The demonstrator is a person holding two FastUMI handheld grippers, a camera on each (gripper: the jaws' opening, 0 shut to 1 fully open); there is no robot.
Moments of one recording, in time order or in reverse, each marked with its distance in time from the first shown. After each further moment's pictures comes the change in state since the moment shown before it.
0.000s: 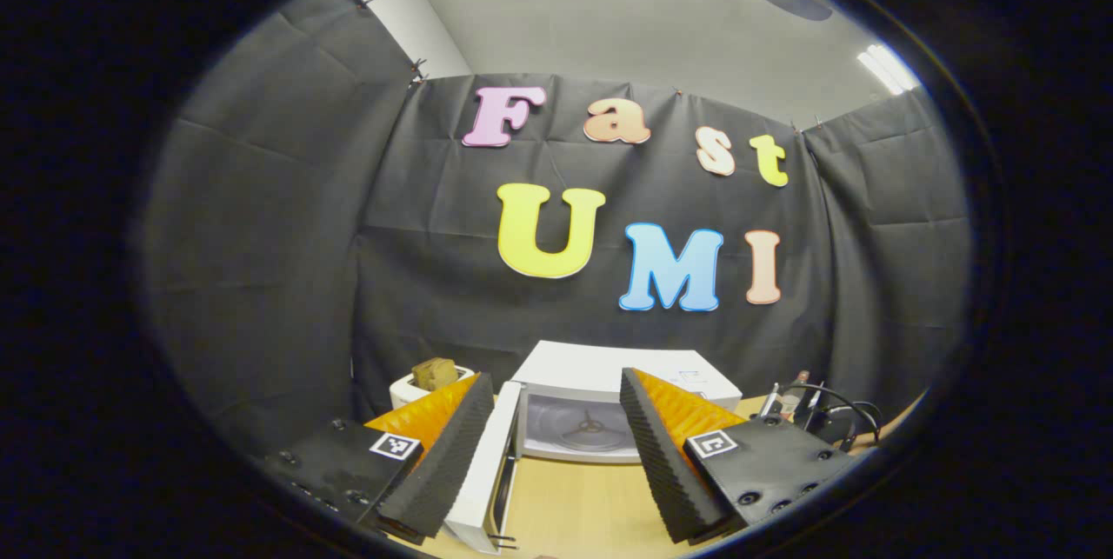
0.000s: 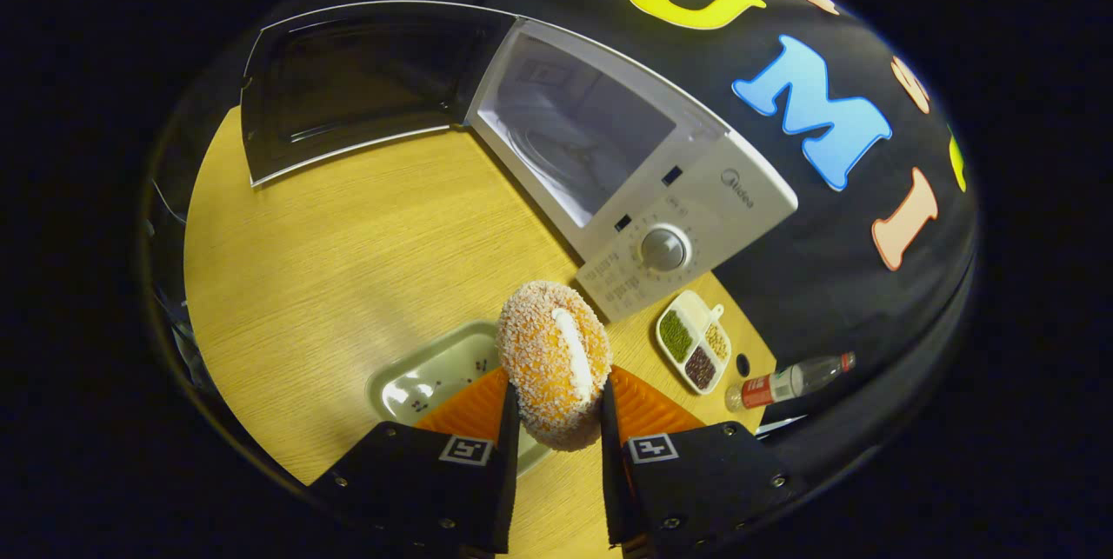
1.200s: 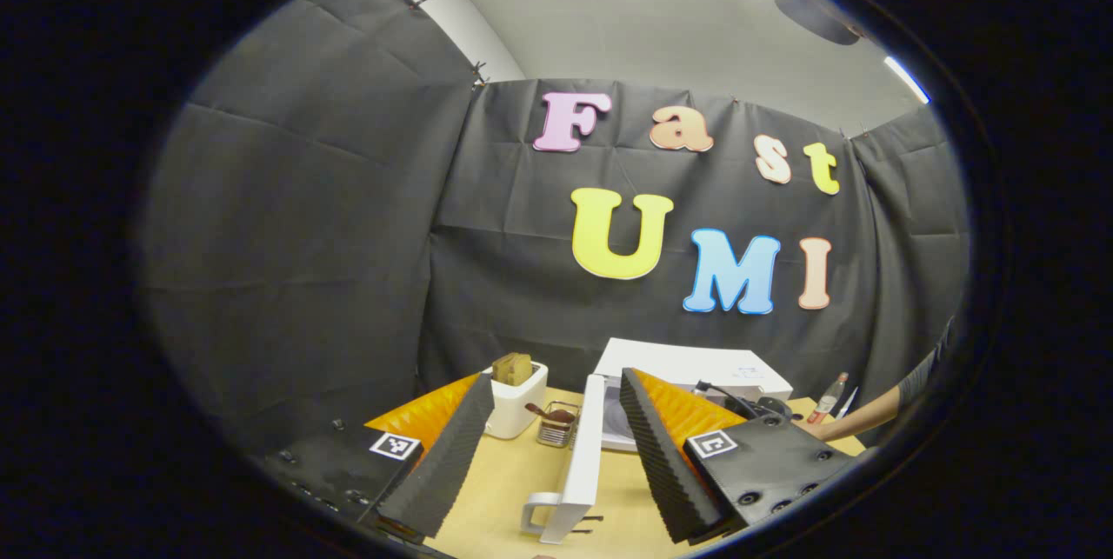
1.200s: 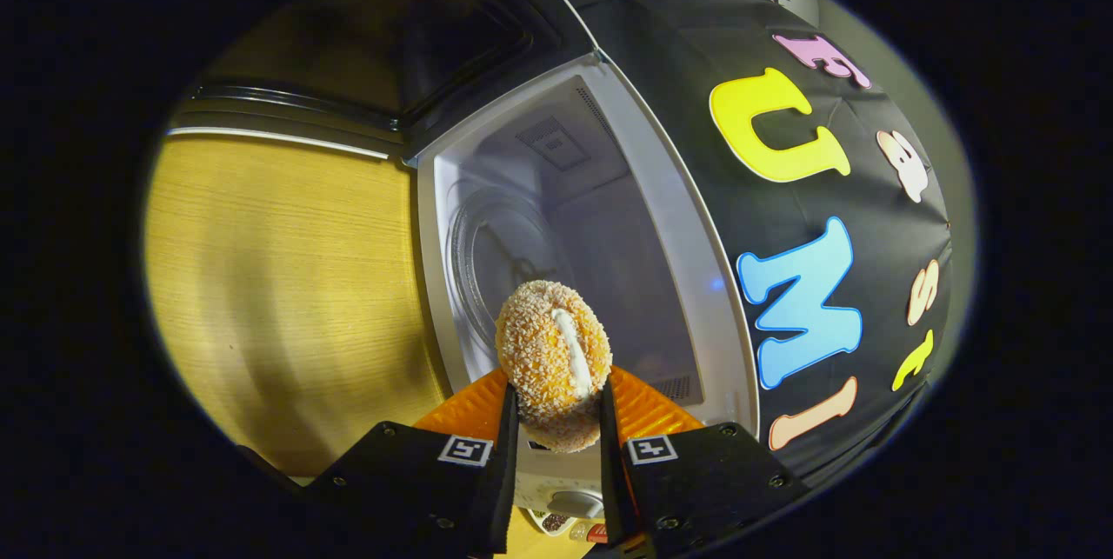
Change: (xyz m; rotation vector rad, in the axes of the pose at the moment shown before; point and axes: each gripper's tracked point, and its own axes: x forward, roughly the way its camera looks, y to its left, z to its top) left arm -0.052 0.091 0.015 -0.011 0.001 0.154; right arm 0.136 -0.036 0.156 -0.410 -0.159 -0.274
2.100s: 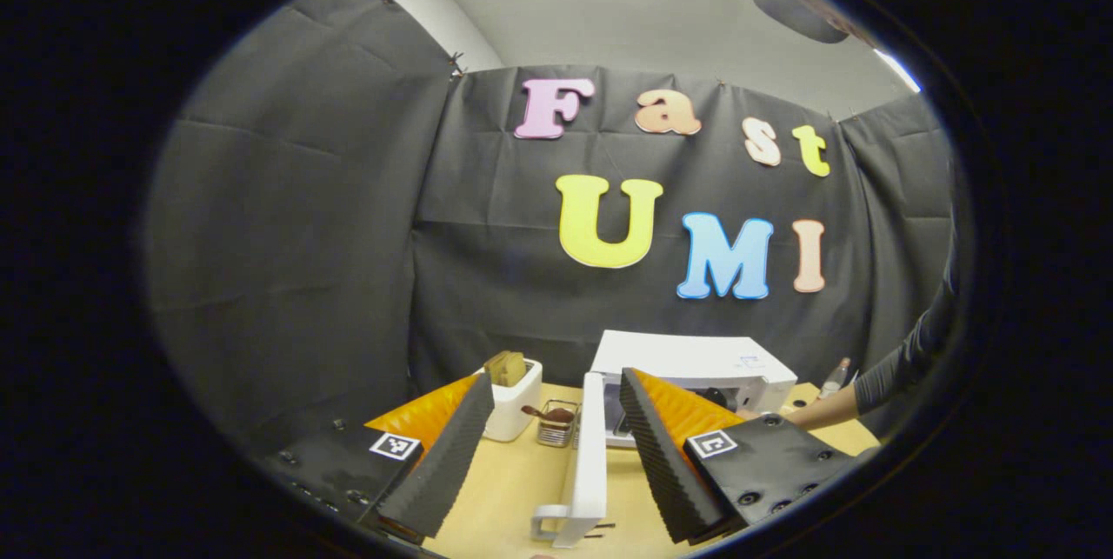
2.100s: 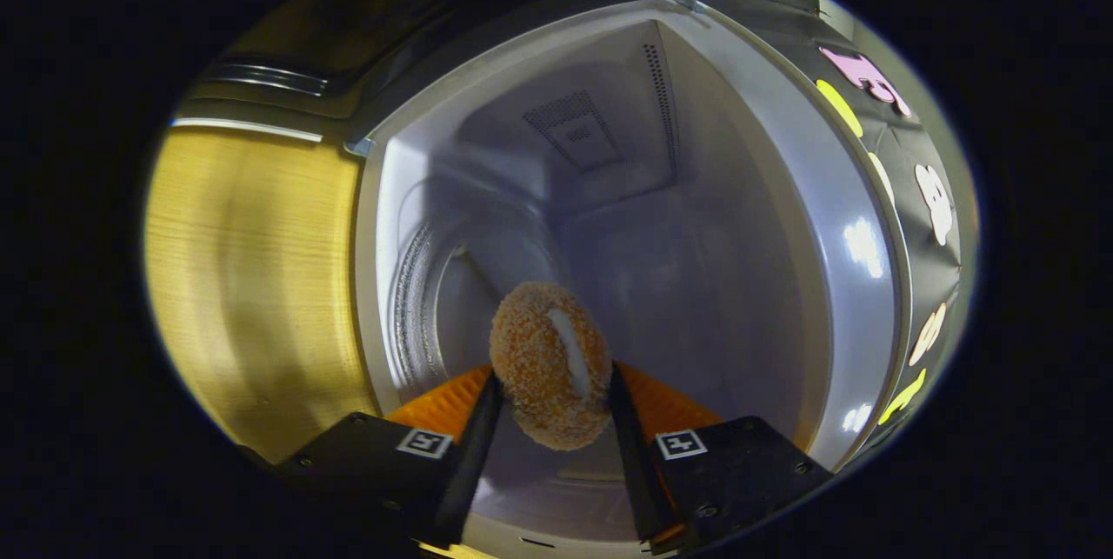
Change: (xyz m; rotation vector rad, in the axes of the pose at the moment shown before) left arm 0.036 0.004 -0.008 0.024 0.052 -0.033; right arm 0.097 0.007 0.033 -0.082 0.015 -0.013
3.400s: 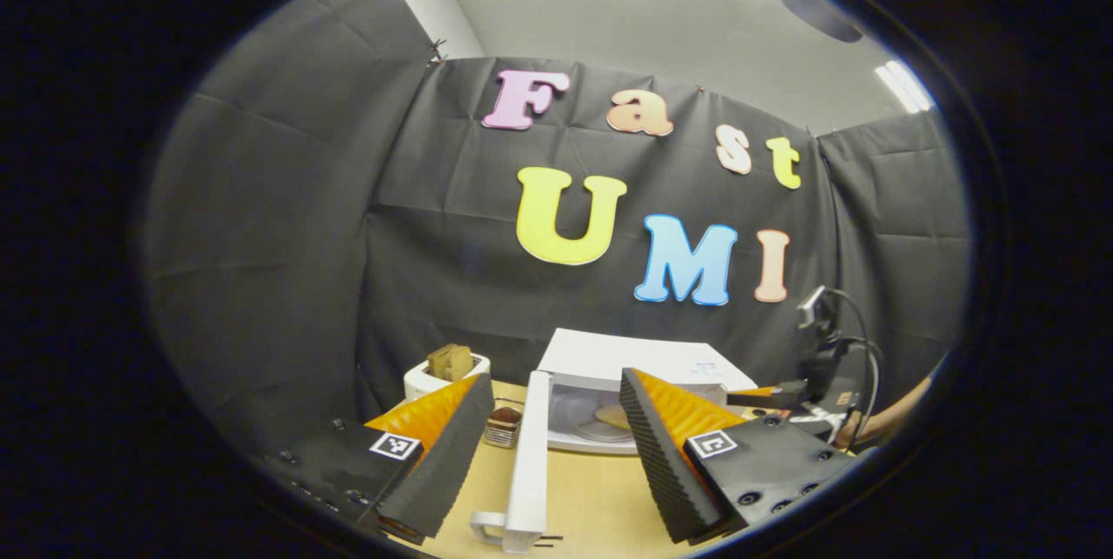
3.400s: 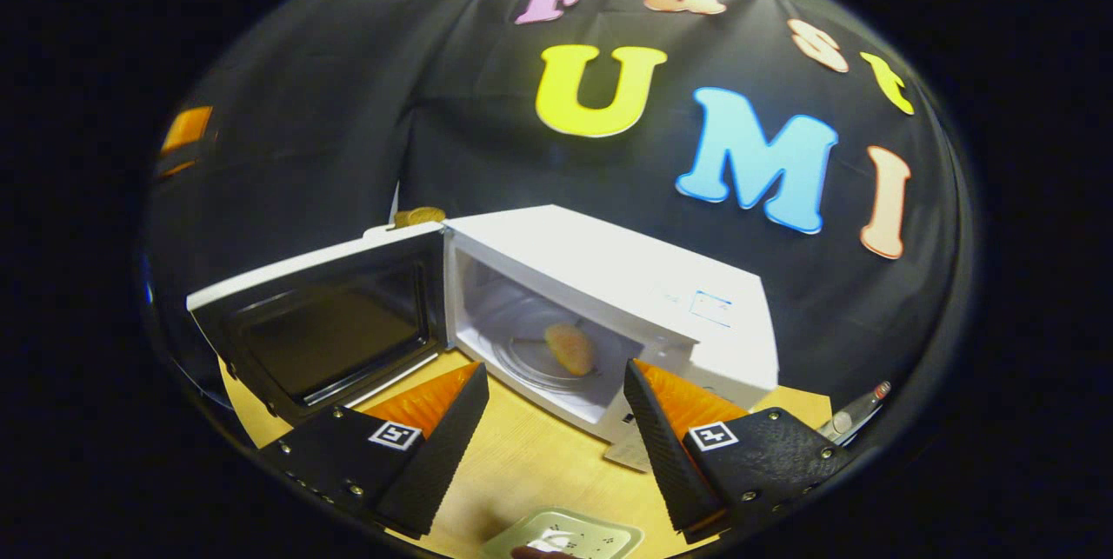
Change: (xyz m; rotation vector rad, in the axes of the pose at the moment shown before) left arm 0.030 -0.061 -0.016 -0.040 0.002 -0.171; right arm -0.261 -0.088 -0.037 1.055 -0.230 0.155
